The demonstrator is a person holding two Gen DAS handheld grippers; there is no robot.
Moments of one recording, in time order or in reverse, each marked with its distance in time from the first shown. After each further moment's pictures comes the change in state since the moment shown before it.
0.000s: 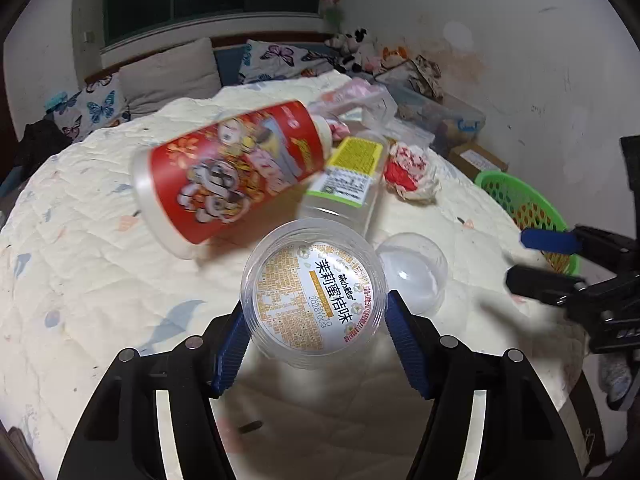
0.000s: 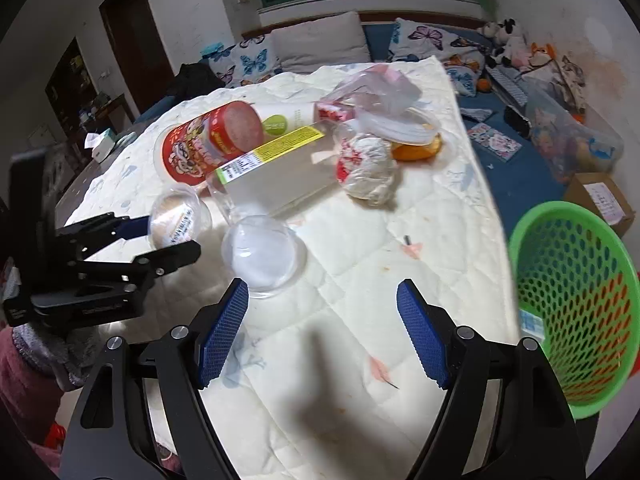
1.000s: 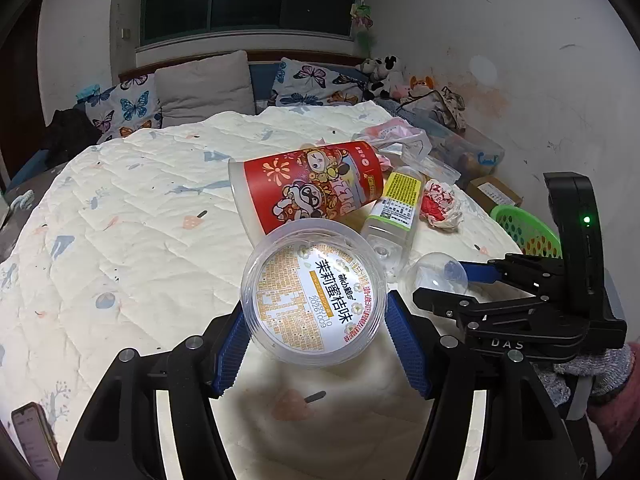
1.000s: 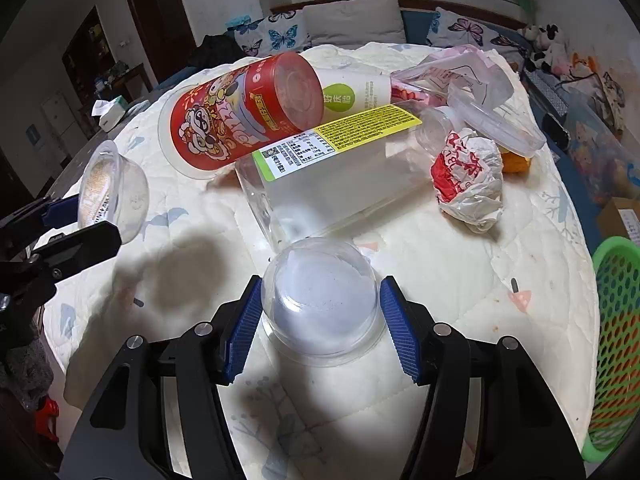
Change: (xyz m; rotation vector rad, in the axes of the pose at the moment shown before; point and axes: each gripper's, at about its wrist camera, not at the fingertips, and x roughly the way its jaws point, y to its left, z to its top) left arm -0.042 0.033 -0.007 -0.080 -0.070 0.049; right arm 0.071 0.046 0.021 -0.090 0.064 0.043
